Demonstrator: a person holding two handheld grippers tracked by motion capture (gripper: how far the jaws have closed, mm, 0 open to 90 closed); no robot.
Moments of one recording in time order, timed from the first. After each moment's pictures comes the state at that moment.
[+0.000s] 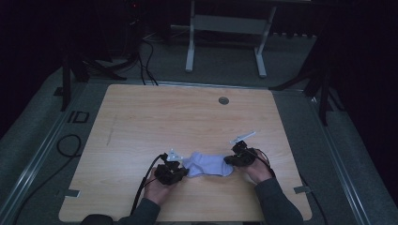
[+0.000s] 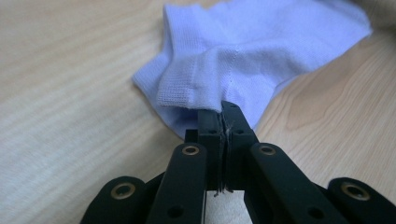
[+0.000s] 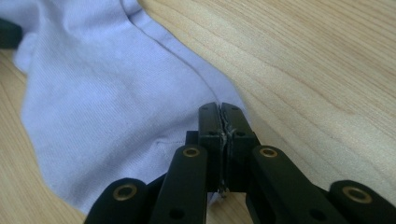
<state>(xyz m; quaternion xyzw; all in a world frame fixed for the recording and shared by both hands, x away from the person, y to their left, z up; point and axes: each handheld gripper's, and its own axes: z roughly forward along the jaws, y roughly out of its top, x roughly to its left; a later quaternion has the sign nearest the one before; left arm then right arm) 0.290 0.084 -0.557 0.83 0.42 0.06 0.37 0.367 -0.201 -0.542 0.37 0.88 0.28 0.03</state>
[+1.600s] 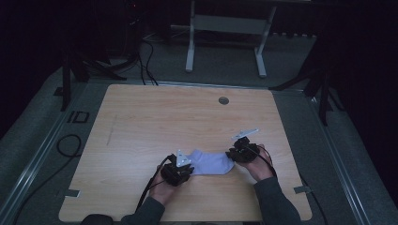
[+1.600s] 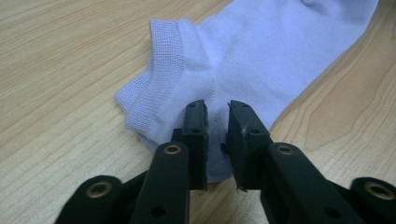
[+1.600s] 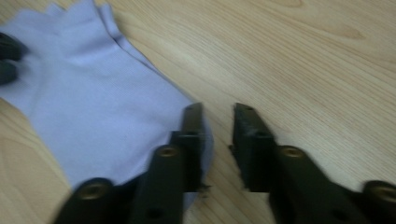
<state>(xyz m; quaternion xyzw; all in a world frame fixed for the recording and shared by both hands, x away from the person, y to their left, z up) 0.288 0.064 -0.559 0.84 0.38 0.14 0.36 0.367 -0.203 -0.523 0.39 0.87 0.29 0.11</state>
